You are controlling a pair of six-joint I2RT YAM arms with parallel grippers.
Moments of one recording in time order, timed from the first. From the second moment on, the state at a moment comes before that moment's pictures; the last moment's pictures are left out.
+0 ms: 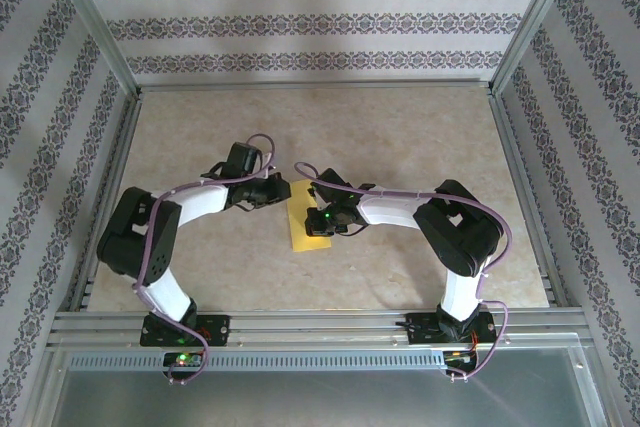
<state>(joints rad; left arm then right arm) -0.34 1.71 0.87 -0.07 0.54 -0.61 0.77 1.84 1.00 -0.27 -0.33 0.66</state>
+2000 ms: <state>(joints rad) -0.24 1.55 0.90 -0.10 0.48 -0.55 0.78 1.83 0.98 -0.23 -0.32 0.76</state>
